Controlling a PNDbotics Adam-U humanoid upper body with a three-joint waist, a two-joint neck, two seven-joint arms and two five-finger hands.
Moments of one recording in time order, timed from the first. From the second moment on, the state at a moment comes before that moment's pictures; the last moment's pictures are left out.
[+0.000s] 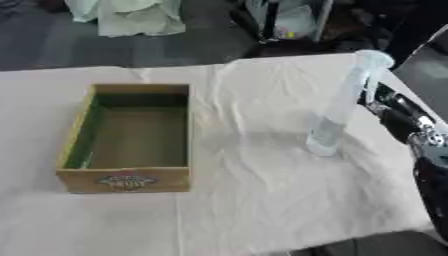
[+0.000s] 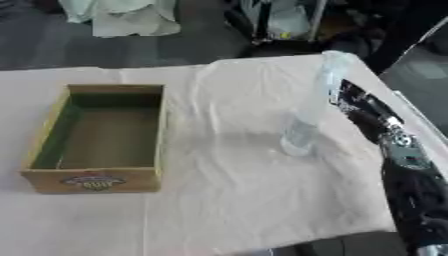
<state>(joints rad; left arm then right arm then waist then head) -0.11 0.31 0.07 -1.88 0.33 0.02 -0.25 -0.42 -0.53 -0.47 -0.92 -0.14 -0.41 0.65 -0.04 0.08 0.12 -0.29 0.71</state>
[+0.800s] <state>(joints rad) -0.11 0.31 0.07 -1.88 0.33 0.02 -0.25 -0.39 -0.55 -0.47 -0.88 -0.15 -0.46 0.69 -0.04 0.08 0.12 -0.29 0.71</state>
